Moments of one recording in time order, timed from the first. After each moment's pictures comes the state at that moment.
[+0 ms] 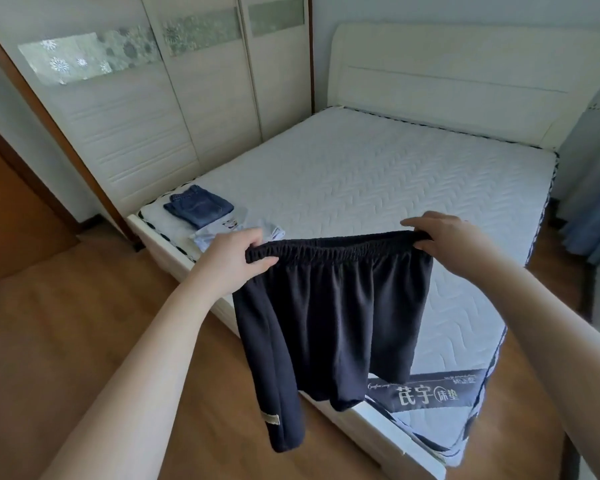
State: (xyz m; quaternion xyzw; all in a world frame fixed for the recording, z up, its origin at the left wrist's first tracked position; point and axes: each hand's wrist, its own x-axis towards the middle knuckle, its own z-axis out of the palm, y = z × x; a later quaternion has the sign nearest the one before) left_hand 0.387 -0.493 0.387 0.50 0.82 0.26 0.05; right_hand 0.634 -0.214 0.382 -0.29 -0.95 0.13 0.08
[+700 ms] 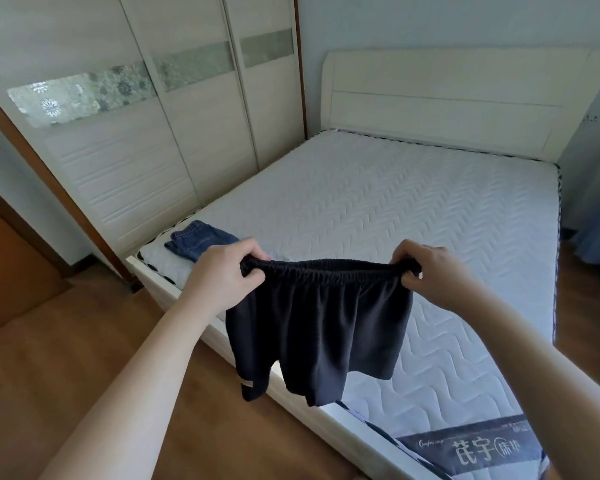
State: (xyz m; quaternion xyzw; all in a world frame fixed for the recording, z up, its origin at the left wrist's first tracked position) left_hand 0.240 -0.485 0.407 0.51 0.82 0.26 0.01; right_hand 0.498 -0.241 0.362 -0.28 -0.92 0.22 0.16
